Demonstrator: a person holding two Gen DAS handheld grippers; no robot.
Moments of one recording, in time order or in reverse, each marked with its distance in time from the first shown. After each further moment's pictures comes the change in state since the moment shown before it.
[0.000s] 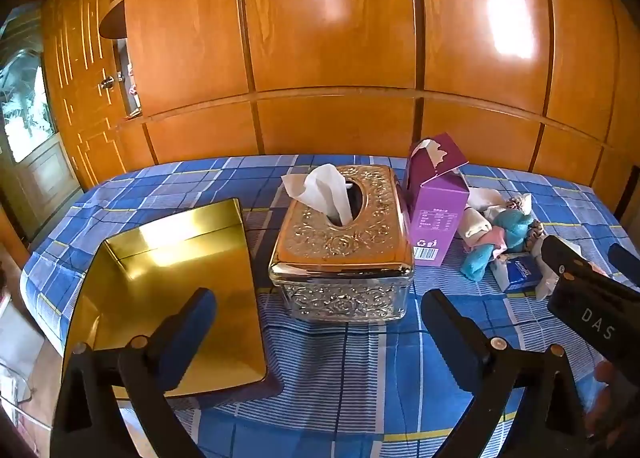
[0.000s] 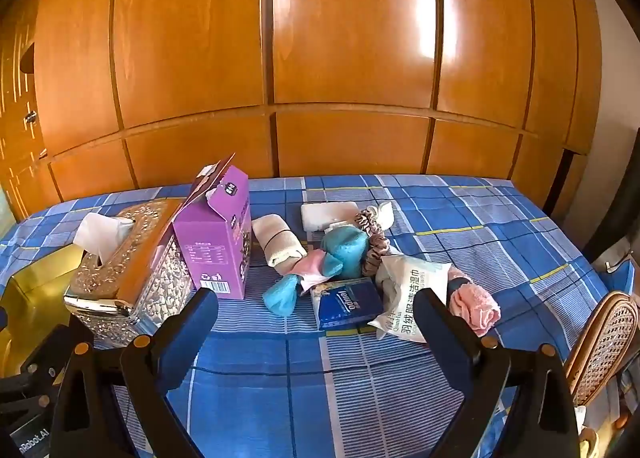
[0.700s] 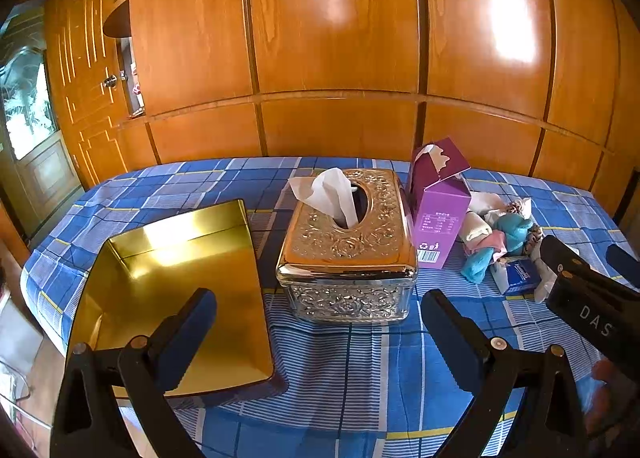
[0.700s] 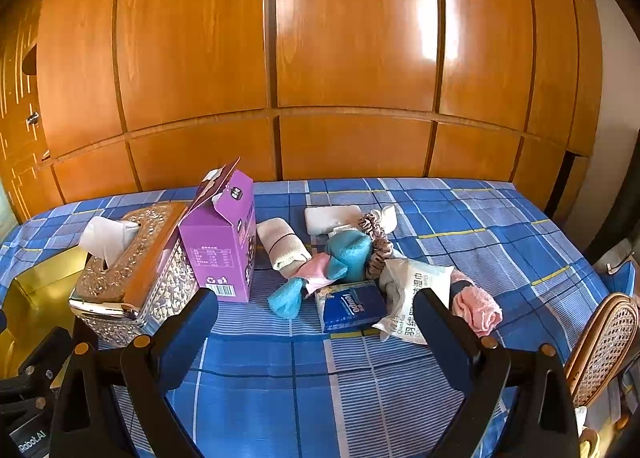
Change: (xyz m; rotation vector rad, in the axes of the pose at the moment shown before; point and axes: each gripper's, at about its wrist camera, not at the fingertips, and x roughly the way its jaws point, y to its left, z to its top) left arm -0.005 0.004 0.001 -0.011 -0.008 0.002; right arm -0.003 0.003 0.002 -0.013 -0.014 0.014
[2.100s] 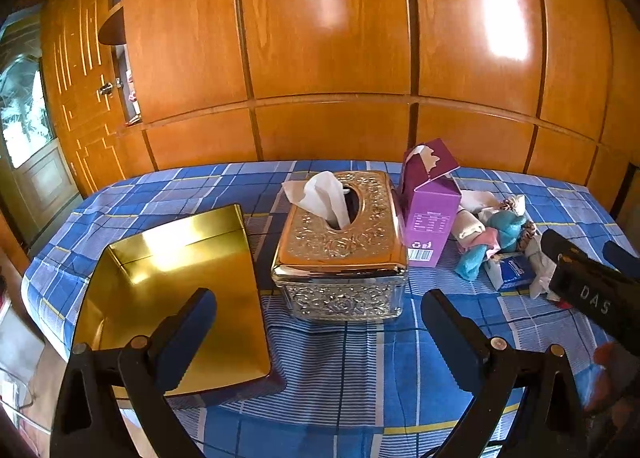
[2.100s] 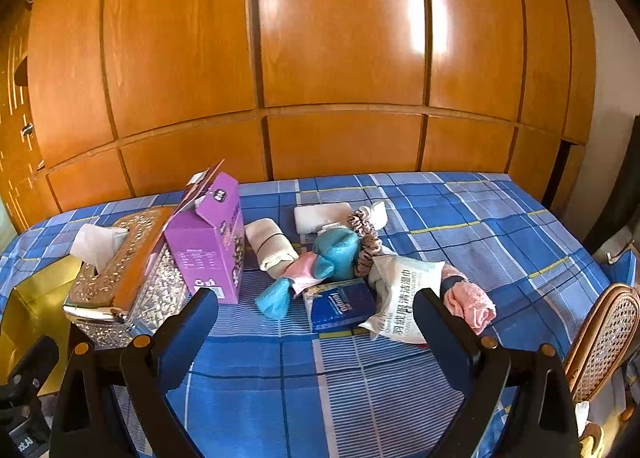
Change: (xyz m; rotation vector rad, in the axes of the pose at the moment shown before) left arm -0.008 -0.004 -0.001 0.030 -0.010 -0.015; right arm 0.009 -0.020 0.002 0.050 0.015 -0.009
